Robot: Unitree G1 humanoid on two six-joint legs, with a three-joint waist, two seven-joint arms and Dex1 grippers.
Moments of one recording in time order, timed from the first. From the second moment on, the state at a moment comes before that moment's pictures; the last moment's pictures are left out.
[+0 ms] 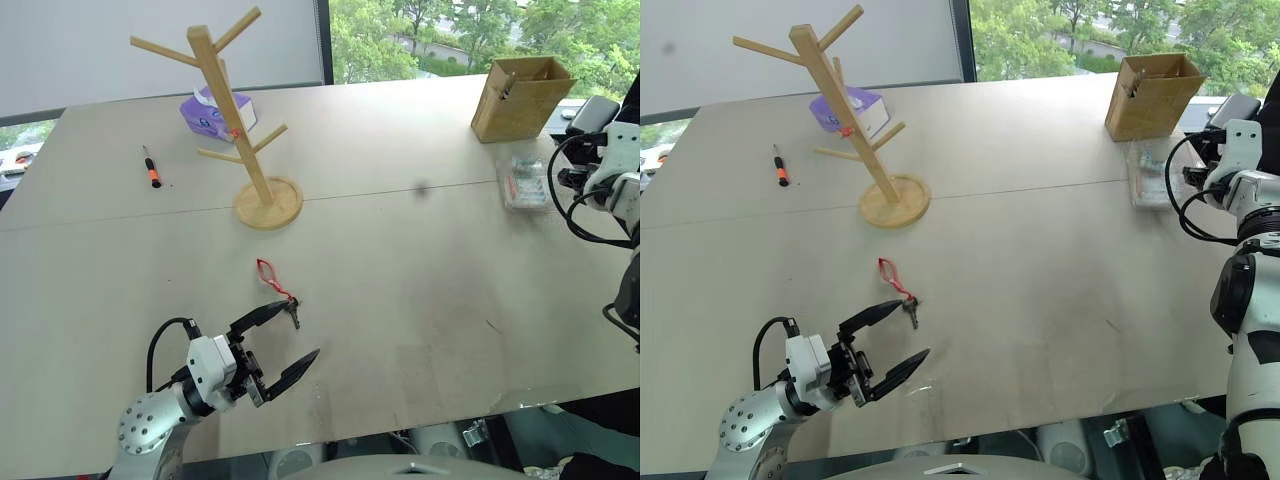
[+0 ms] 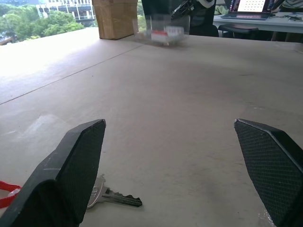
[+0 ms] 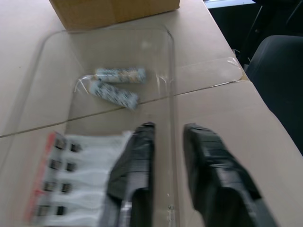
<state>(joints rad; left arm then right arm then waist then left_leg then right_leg) 0.43 0.46 0.08 -0.28 -0.44 -0.33 -0.99 -1.20 -0.74 -0.21 1.33 0.10 0.41 0.45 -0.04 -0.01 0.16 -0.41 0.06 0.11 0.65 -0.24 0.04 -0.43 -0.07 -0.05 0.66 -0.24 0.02</state>
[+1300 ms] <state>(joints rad) 0.30 0.08 0.09 -0.65 -0.26 0.58 0.07 -0.21 -0.69 -0.07 0.18 0.45 -0.15 1.50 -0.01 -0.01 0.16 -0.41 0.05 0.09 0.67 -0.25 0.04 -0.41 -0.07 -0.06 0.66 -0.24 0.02</state>
